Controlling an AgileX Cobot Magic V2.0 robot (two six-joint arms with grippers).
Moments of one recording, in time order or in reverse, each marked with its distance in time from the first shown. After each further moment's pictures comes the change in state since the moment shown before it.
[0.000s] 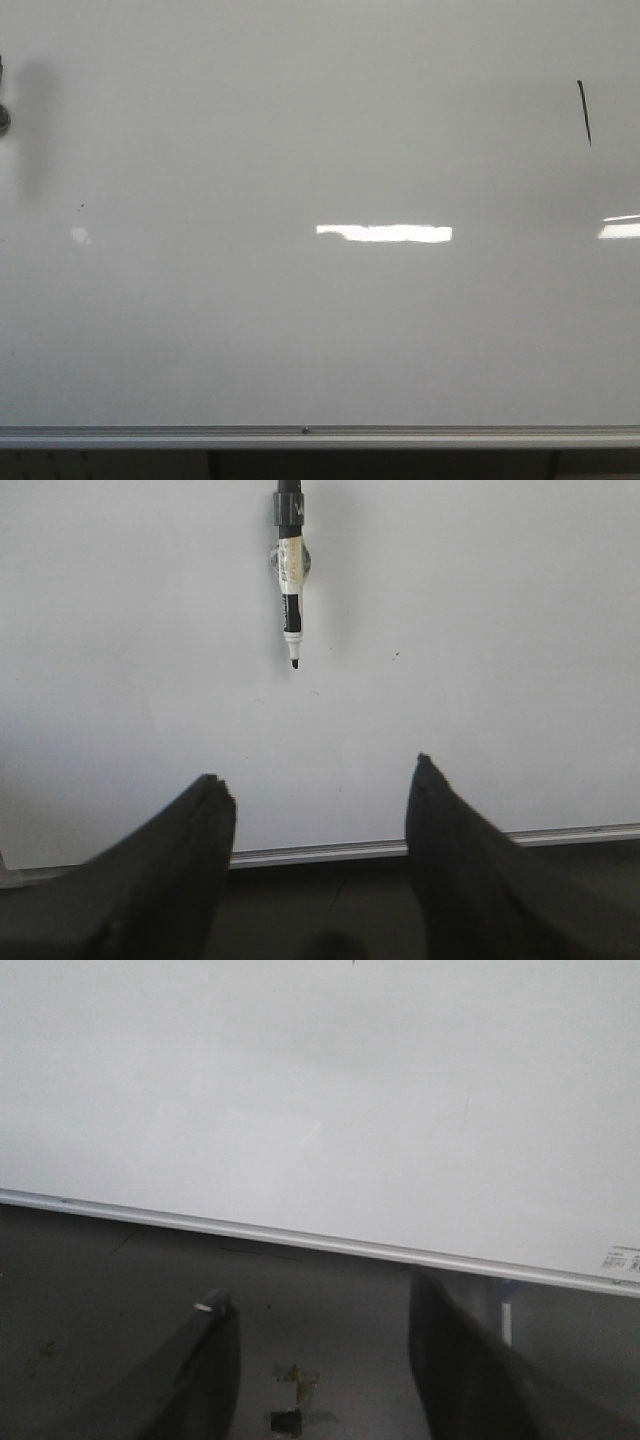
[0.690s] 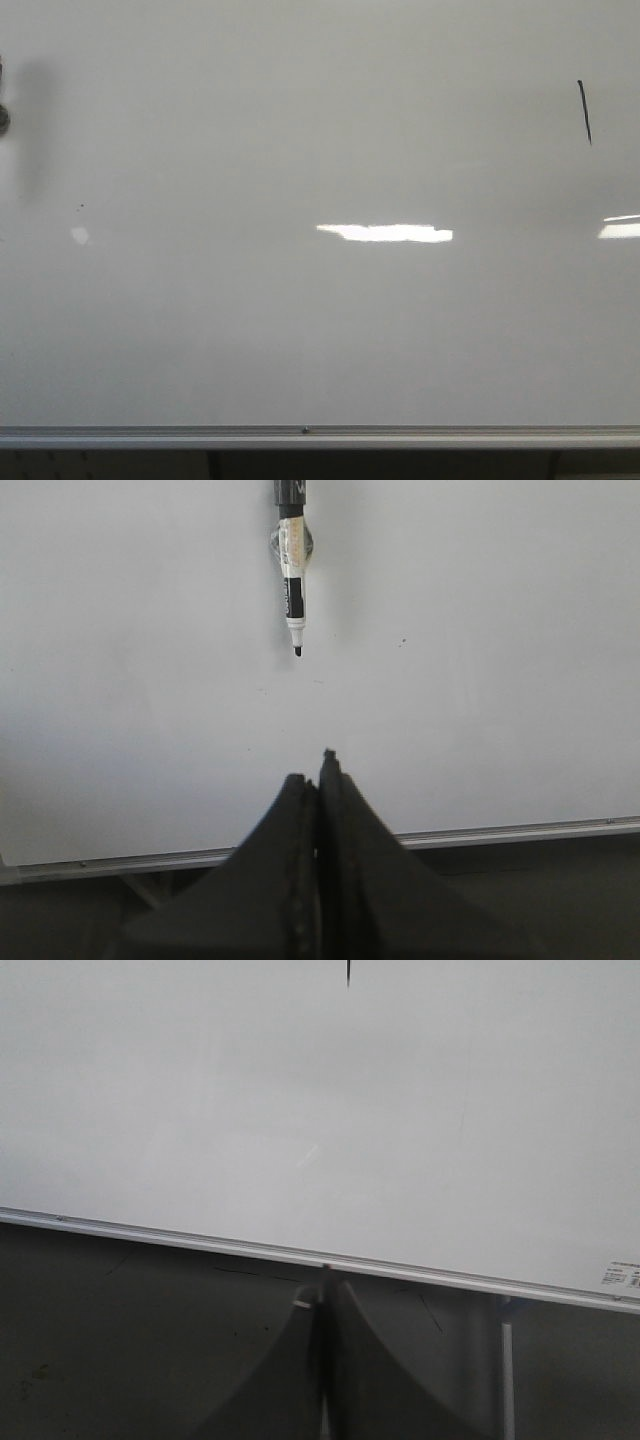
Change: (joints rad) left arm 0.000 -0.005 0.049 0.000 -0.039 0.012; right arm 0.000 -0.028 0.035 -0.004 -0.039 0.001
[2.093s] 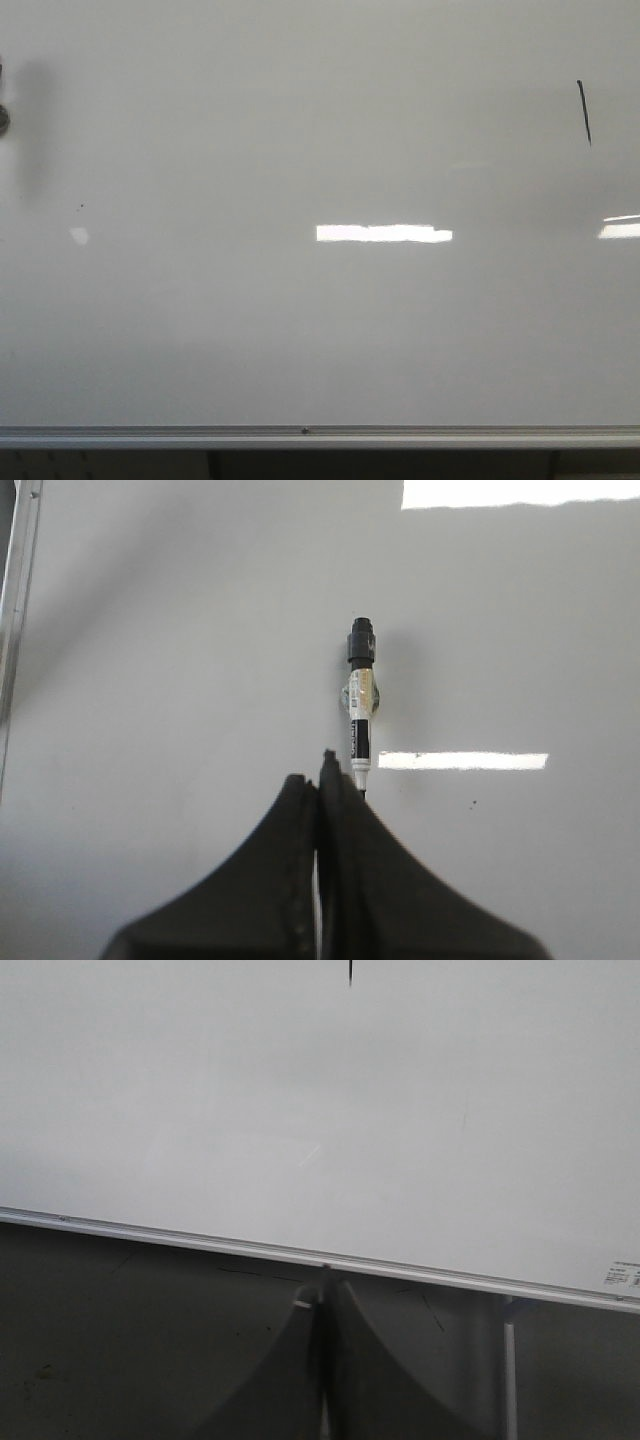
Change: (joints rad) left arm 0.059 -0.495 0.684 -0.008 -0.790 0.002; right arm 0.000 -0.002 0.000 0.004 0.000 0.000
